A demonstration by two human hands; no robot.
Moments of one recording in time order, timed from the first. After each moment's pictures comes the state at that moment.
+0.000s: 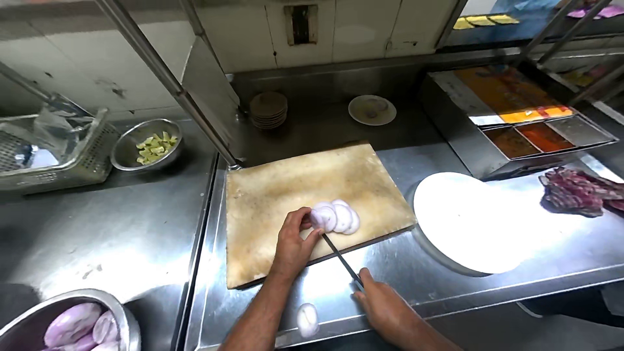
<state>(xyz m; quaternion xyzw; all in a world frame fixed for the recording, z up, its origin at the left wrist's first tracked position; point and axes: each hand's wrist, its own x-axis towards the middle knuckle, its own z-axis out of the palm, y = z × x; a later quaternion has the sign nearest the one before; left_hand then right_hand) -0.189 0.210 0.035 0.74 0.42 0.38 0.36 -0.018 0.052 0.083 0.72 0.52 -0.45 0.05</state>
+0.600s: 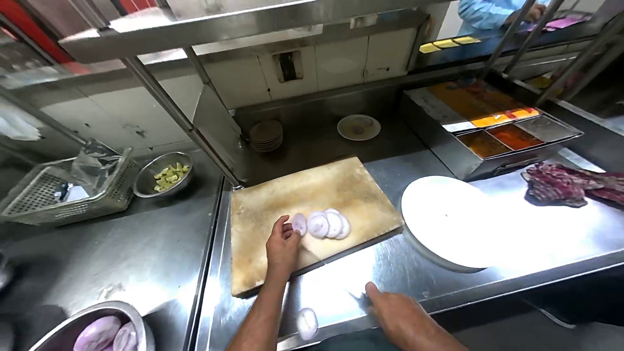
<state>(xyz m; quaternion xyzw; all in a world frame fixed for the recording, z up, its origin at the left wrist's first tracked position) -0.191 0.211 0.056 0.59 0.57 0.38 0.43 0.002 0.019 0.107 0.69 0.59 -0.40 0.12</state>
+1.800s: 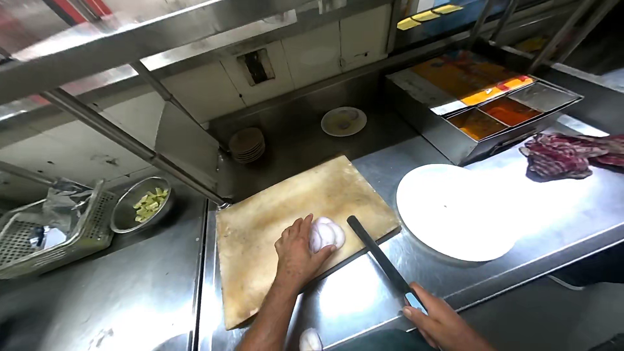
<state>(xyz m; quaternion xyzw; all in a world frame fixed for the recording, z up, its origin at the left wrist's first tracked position) -0.143 0.221 0.084 0.85 0.49 0.06 0.20 0.074 -0.036 0.027 0.68 0.41 -0.53 -0.29</state>
